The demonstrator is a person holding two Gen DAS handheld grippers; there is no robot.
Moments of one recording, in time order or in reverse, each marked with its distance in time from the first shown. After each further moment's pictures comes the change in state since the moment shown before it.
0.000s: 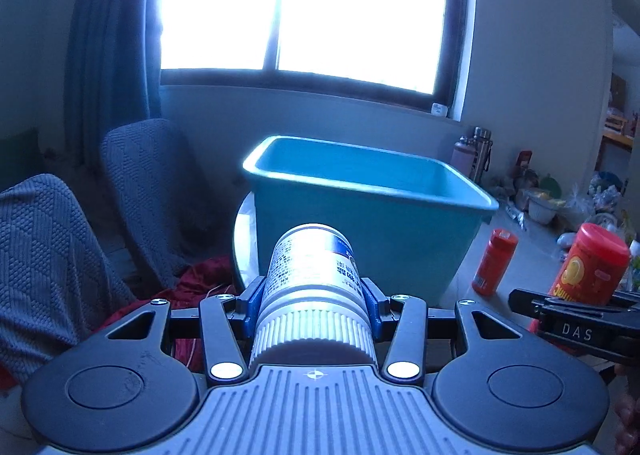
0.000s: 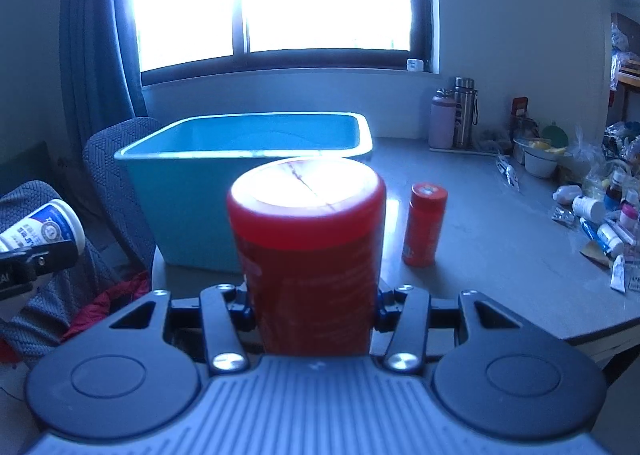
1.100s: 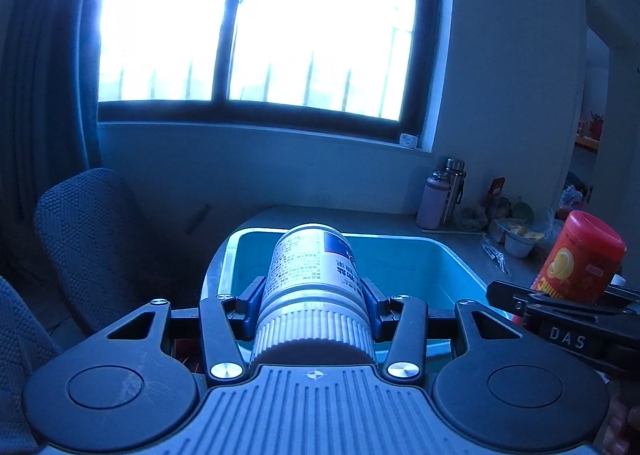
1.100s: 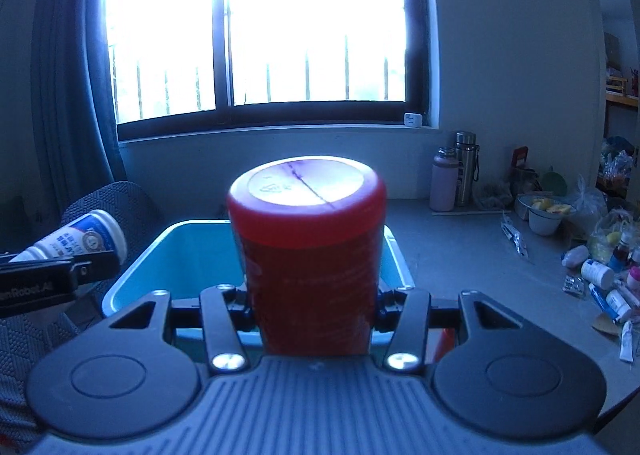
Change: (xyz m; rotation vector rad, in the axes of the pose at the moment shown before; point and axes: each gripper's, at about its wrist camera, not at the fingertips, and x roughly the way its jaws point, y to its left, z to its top) left arm 0.103 0.031 0.143 0.061 -0.023 -0.159; right arm 0.057 0.041 0.110 0.038 -0.100 -0.078
